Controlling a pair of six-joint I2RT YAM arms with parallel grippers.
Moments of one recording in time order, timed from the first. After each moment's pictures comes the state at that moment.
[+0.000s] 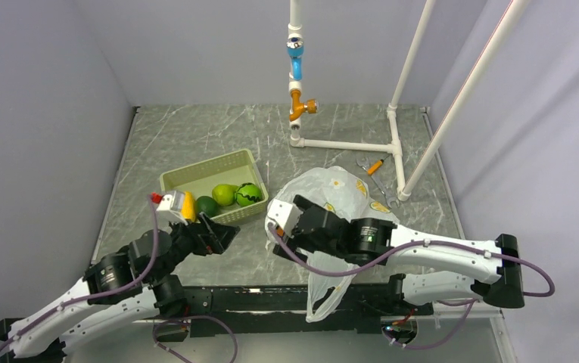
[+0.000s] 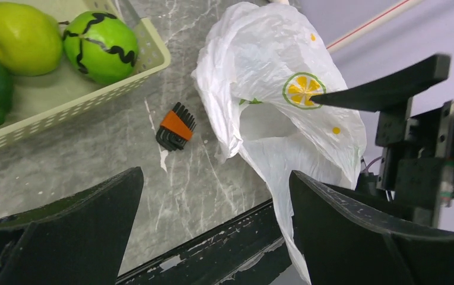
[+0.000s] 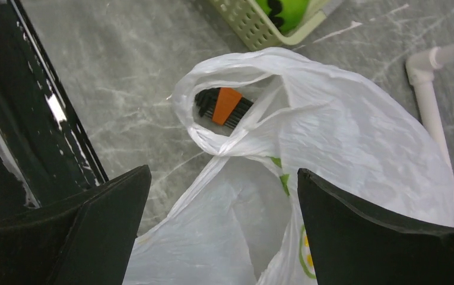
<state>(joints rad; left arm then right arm) -1.07 0.33 0.64 -0.61 -0.42 -0.85 1.27 1.11 1.01 -0.55 0.31 -0.11</state>
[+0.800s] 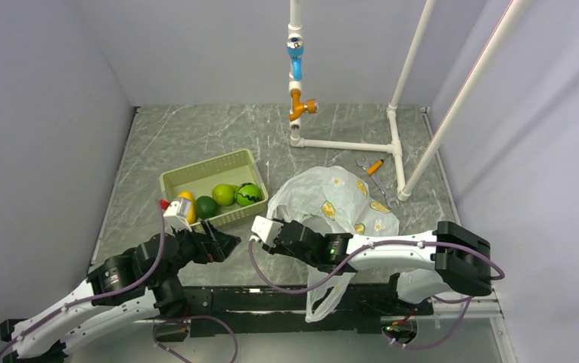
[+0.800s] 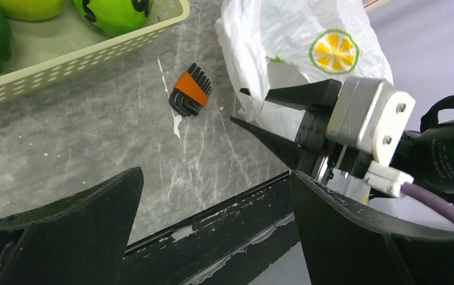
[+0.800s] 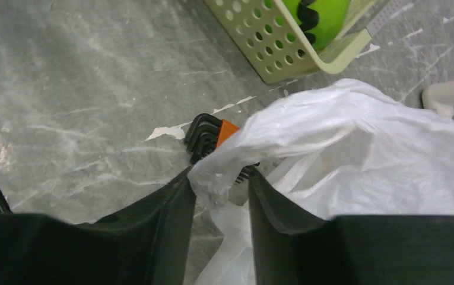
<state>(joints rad) -1.07 0.24 0.58 -0.73 -0.38 -0.92 1.28 1.37 0.70 0.07 0.34 -0.29</state>
